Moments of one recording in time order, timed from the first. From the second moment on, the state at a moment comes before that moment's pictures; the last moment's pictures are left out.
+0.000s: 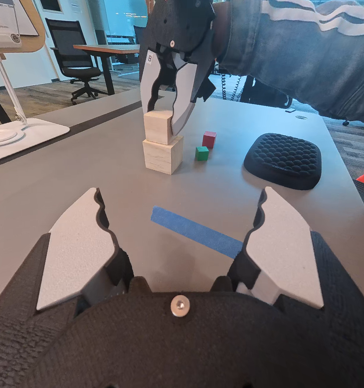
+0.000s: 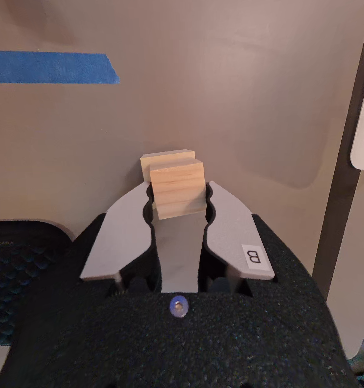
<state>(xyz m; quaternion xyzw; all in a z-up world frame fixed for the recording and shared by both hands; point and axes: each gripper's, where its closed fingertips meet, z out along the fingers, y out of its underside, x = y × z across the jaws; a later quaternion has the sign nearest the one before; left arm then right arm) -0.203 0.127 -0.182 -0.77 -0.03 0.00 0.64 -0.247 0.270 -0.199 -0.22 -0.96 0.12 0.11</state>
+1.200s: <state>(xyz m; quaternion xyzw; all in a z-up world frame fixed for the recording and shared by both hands) -0.200 0.129 -0.183 -0.77 -0.02 0.00 0.64 -0.170 0.357 -0.233 -0.20 -0.97 0.13 0.08</state>
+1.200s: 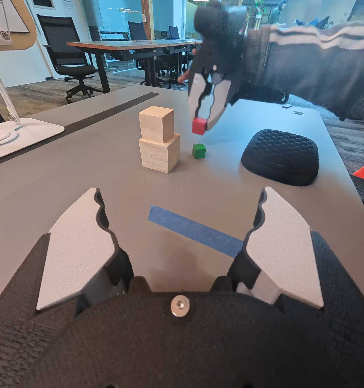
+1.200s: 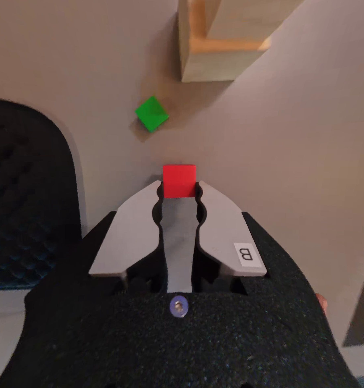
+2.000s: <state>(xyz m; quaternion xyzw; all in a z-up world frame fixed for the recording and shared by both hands) -0.197 0.129 -0.185 -0.77 -0.01 0.00 0.63 -0.244 0.272 -0.166 -0.19 -0.97 0.12 0.09</state>
